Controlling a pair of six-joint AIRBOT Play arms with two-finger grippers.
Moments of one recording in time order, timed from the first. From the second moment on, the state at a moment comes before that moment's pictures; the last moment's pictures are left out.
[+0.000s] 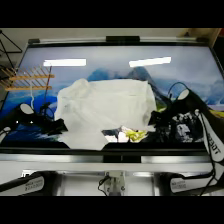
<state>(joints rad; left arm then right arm) 0.11 -1.31 0.76 1.12 -1.17 -1.45 -0.10 -1.60 1.08 -1.11 1.39 1.35</state>
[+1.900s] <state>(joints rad) 0.11 -1.31 0.76 1.11 -1.15 -1.45 -0.23 -1.61 1.33 -1.09 1.20 1.47</state>
